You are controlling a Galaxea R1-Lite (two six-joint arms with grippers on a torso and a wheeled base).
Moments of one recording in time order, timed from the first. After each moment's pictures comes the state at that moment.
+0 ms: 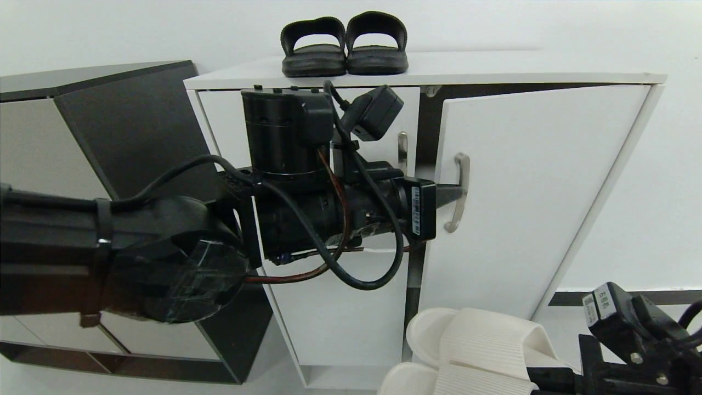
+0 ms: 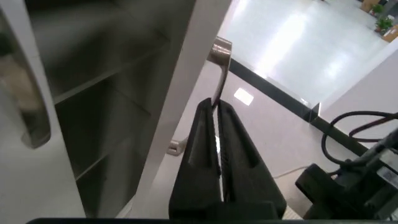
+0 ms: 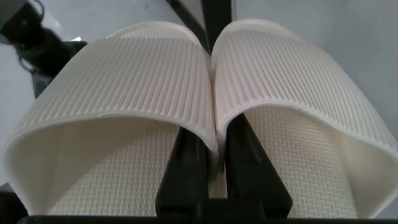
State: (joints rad) left arm -0.79 1.75 -1.19 -0.52 -0.33 -0.21; right arm 0.87 1.26 -0.38 -0.55 0.21 0.03
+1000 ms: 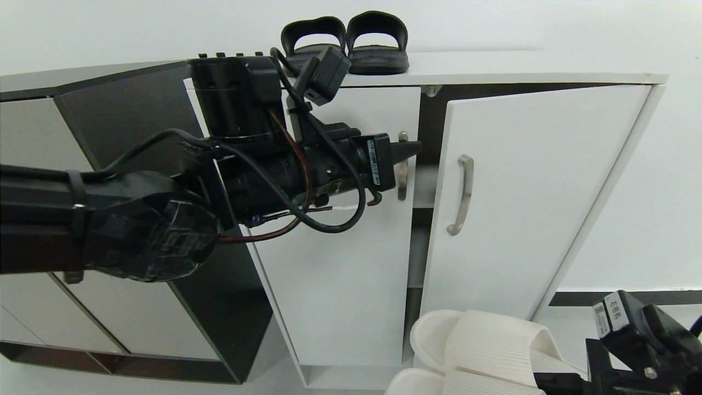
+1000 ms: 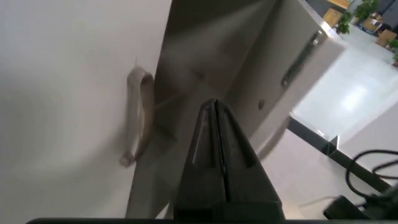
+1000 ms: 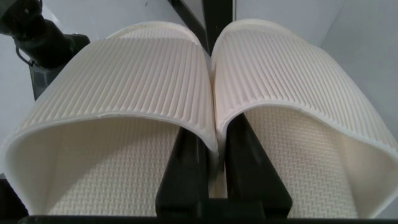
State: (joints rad) left arm -0.67 1.75 -1.25 -0.56 -0.34 -0.22; right arm 0.87 1.24 -0.36 -0.55 0.21 -0.01
